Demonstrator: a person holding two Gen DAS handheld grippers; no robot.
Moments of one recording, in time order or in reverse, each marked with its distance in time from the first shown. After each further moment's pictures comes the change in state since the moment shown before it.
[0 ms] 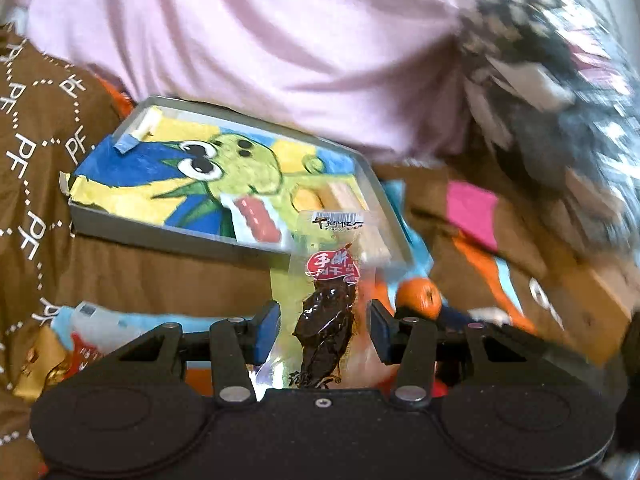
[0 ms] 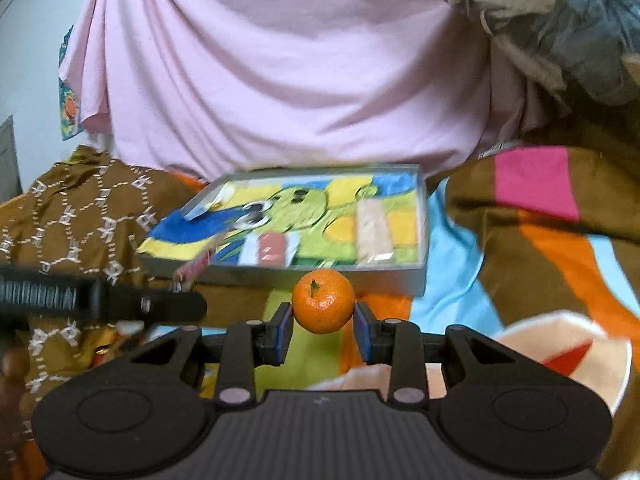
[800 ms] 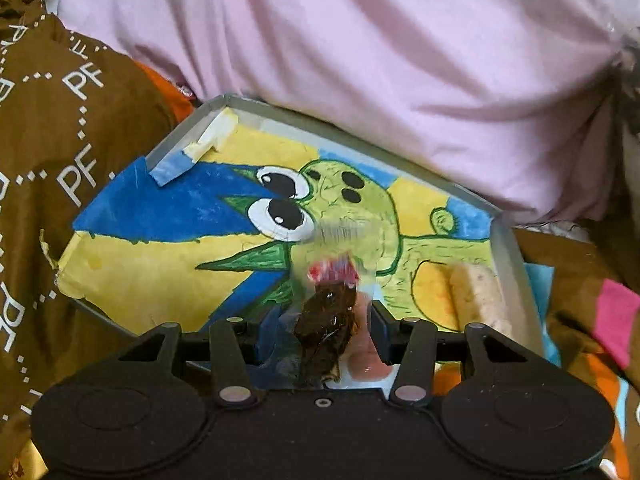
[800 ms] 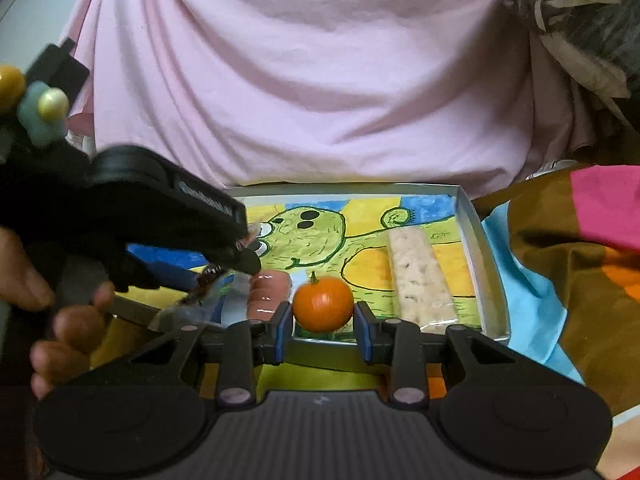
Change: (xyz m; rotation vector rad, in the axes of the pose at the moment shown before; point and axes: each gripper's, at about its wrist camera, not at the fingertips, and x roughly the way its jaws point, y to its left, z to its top) left arm 0.112 0.048 0.067 -0.137 0.001 0.279; right arm 0.089 0.019 0.009 -0.015 -0.065 0.022
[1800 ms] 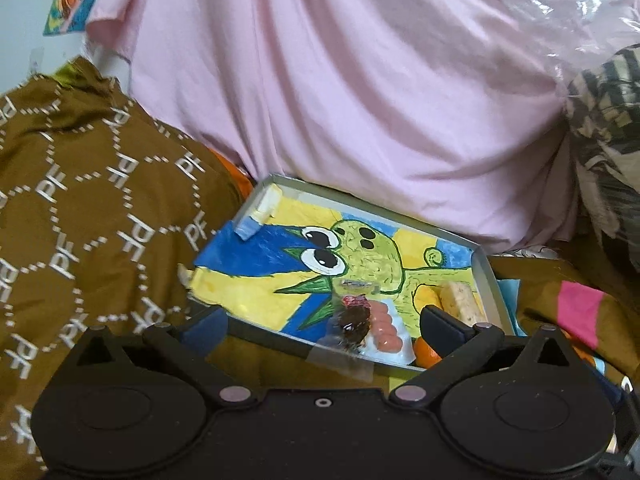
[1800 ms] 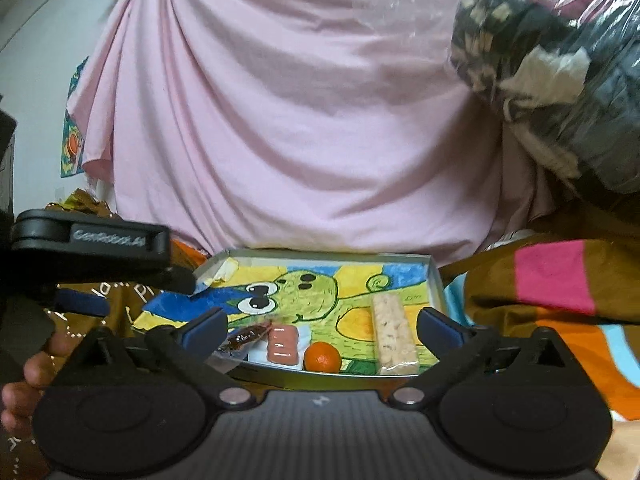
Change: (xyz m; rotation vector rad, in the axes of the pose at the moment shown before) left arm -0.135 0.026 -0.024 0.062 -0.195 0.027; right arm -0.090 0.024 0.015 -0.041 -0.177 -0.061
